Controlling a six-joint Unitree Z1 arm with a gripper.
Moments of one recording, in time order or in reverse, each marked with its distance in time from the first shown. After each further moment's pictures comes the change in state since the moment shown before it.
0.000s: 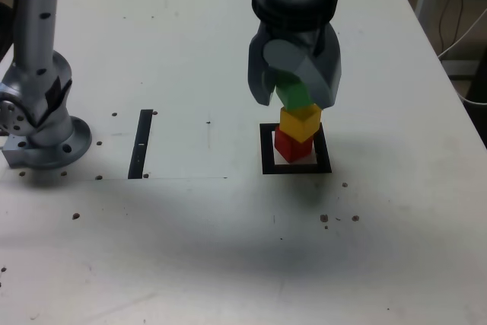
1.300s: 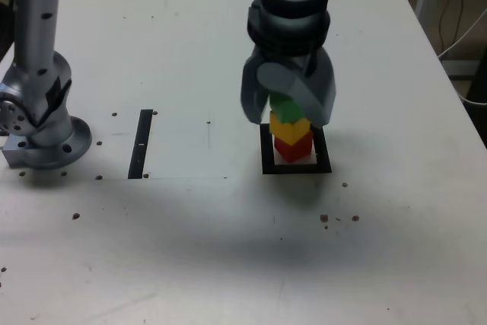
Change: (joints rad) arm 0.014 0.011 0.115 -0.083 -0.033 0.012
